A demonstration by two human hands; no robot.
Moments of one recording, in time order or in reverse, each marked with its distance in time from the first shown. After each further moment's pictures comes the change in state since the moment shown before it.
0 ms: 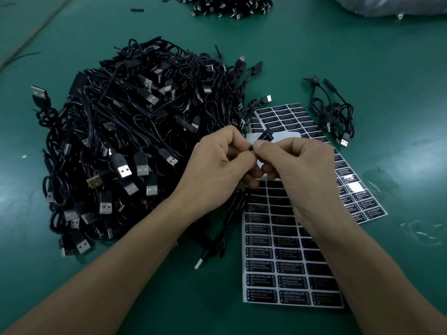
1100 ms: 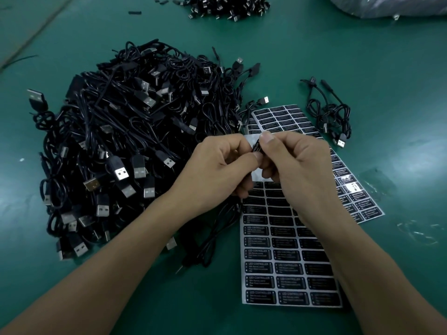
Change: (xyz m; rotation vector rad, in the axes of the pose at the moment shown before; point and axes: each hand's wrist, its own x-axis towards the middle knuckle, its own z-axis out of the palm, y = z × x) left_hand -0.004 0.014 -0.004 0.123 -0.086 -0.013; right_hand 0.000 -0.001 -0.008 -0.065 -0.149 -0.187
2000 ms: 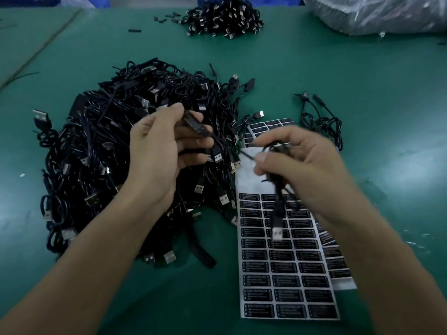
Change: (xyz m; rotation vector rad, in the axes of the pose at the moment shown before) left_hand 0.004 0.030 -0.037 -0.452 0.495 -0.043; right_hand 0.007 -0.032 -0.023 0.148 -0.228 0.112
